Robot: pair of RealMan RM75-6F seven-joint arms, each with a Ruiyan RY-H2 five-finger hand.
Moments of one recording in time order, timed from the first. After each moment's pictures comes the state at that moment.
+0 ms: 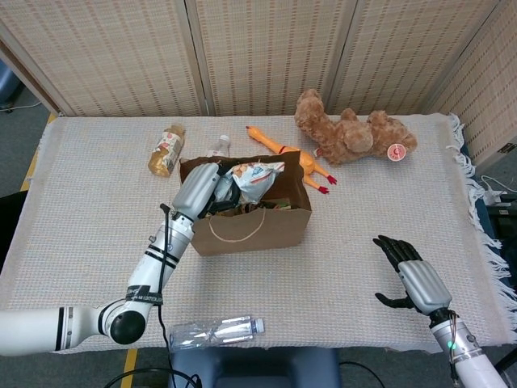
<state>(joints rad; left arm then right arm) -1.00 -1.38 -0.49 -1.88 0.75 1.08 0.15 0.25 -1.04 0.00 -1.87 -1.44 1.16 0.05</state>
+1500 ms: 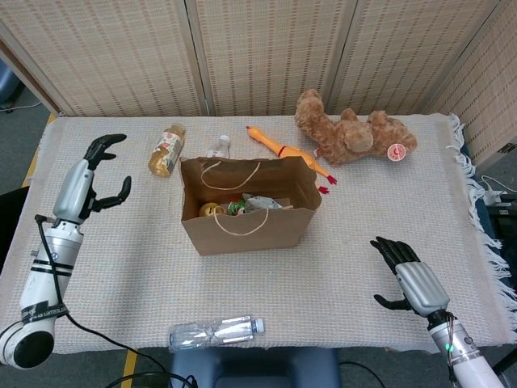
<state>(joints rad) -0.58 -0.99 -0.44 -1.95 0.99 1.15 -0.22 0.25 -1.06 -0.01 -1.87 -1.46 1.18 0.00</state>
